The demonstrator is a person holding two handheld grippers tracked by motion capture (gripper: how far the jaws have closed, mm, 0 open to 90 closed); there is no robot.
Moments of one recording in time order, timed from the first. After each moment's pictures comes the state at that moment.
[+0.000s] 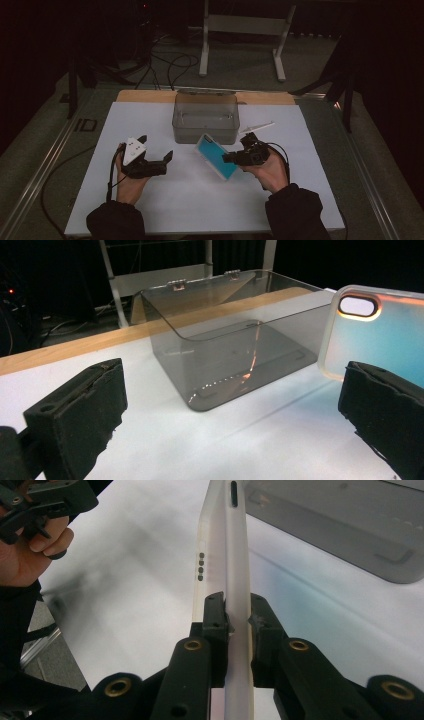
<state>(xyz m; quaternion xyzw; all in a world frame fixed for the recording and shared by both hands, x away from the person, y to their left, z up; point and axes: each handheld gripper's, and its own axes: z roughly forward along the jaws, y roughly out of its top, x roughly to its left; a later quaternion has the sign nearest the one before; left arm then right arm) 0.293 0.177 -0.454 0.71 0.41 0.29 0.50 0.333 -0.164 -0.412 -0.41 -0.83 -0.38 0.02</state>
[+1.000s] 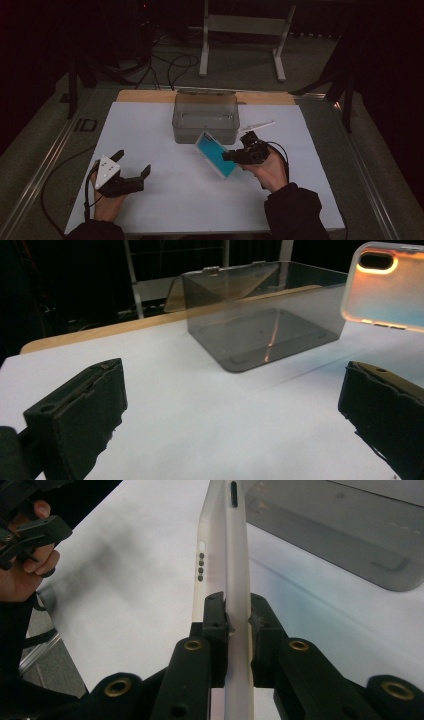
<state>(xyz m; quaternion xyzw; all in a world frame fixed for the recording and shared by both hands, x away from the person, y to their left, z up) 0.250 0.232 -0.480 0.69 0.42 0.32 0.50 0.334 -0.163 -0.409 -0.41 -0.82 -0.39 0.01</state>
